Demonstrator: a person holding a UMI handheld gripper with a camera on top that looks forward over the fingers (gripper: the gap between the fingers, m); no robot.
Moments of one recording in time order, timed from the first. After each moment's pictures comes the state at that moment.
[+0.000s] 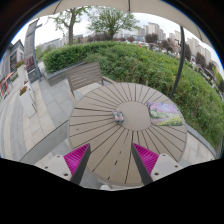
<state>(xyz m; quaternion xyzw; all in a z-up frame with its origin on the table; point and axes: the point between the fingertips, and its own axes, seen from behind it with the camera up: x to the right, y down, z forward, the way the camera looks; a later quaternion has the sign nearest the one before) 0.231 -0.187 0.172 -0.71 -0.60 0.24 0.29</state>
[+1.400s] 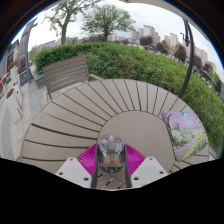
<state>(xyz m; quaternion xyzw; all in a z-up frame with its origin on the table) -0.039 -0.081 -0.019 -0.72 -0.58 0.22 0.32</state>
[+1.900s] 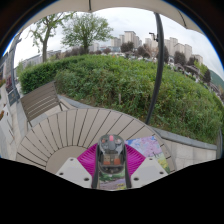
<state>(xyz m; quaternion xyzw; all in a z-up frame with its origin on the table) -0.040 0.165 0.101 -0.75 -0.49 0.23 0.38</state>
